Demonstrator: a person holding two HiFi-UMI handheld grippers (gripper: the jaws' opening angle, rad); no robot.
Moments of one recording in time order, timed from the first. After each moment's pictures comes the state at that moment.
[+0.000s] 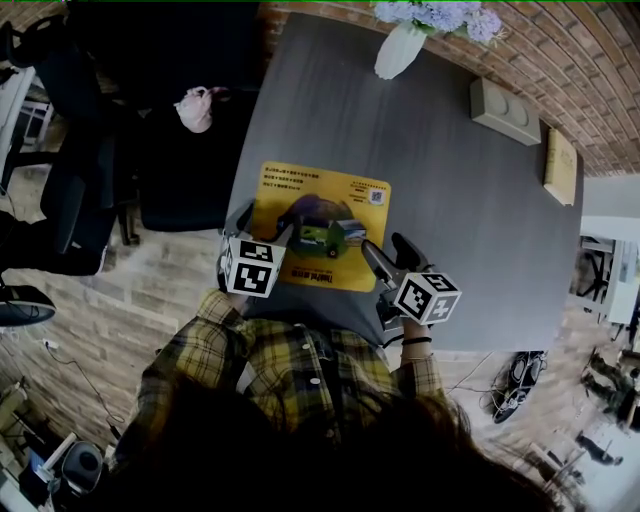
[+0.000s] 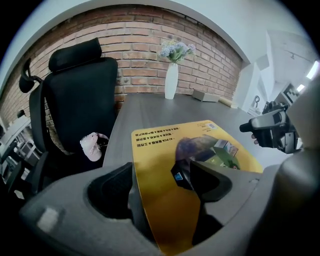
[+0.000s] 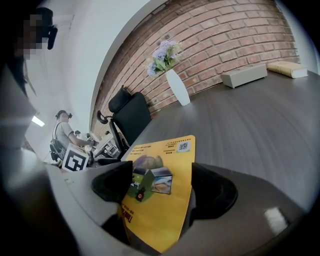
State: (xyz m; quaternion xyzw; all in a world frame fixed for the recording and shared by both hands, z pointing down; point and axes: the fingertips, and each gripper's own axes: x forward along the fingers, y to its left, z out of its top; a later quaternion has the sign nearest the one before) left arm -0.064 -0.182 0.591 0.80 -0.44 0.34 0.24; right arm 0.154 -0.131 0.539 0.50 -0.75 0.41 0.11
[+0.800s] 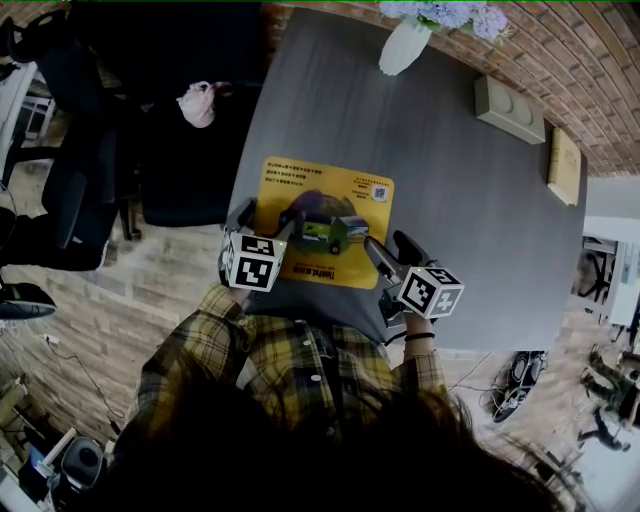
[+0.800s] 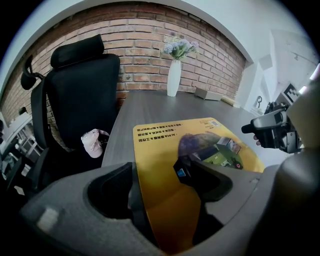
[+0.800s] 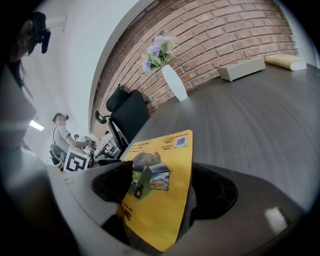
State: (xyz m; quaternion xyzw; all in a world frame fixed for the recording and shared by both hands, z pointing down) left arm -0.068 -0.179 0.604 0.79 -0.45 0.34 0.26; right arm 0.156 -0.129 0.550 0.49 -0.74 0.44 0.11
